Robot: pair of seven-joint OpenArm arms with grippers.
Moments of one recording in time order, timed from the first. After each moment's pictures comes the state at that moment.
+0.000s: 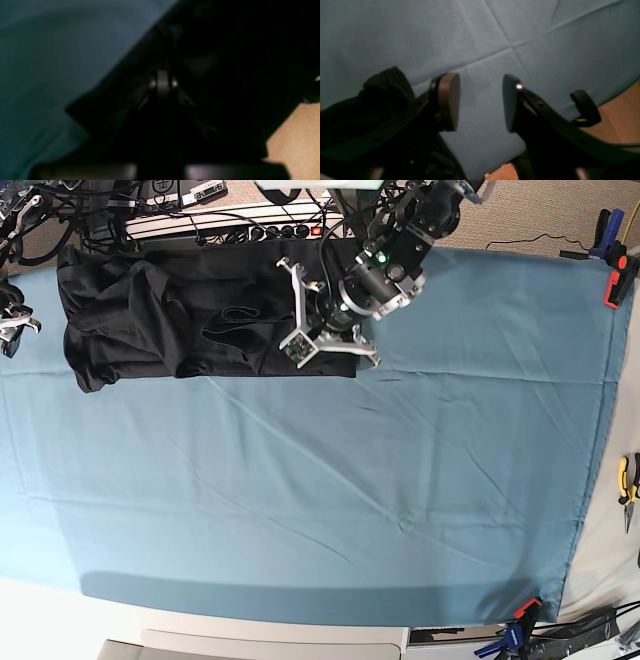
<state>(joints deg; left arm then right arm) 10.3 -1.8 33.3 105.8 0.6 -14.9 47.3 -16.7 22.7 57.7 98.1 25.0 24.9 -46.3</state>
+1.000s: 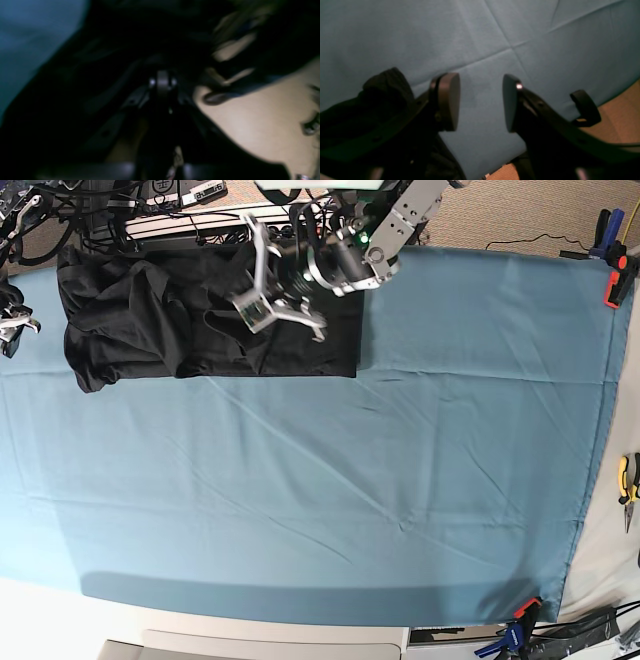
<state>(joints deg) 12.1 1.1 37.4 105.9 -6.2 -21.9 45.6 -16.7 22.7 57.7 98.1 25.2 24.9 -46.1</state>
